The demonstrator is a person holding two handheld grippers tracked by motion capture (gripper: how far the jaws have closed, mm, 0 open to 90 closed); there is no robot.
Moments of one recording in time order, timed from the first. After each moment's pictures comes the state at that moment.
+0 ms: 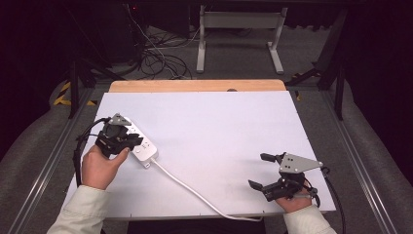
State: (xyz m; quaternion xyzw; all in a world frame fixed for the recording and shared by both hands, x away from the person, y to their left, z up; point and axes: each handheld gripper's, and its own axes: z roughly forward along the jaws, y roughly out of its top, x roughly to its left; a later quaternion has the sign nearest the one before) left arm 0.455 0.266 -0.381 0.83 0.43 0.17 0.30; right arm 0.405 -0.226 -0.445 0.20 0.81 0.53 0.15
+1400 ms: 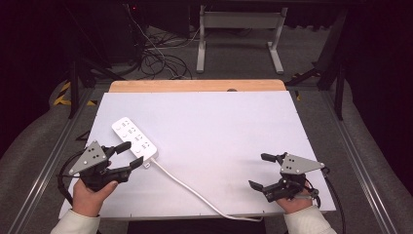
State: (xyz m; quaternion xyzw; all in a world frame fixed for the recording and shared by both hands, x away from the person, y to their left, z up) left arm 0.369 0.284 -0.403 0.75 0.31 0.24 0.53; right arm 0.402 -0.227 -0.442 0.20 0.81 0.53 0.16
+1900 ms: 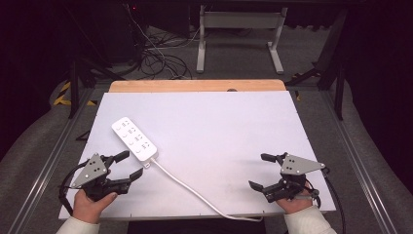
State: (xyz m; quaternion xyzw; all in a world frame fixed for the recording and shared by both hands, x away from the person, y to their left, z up) left arm 0.360 0.293 -0.441 0.76 0.29 0.24 0.53; right arm 0.401 -0.226 -0.441 0.19 0.81 0.53 0.16
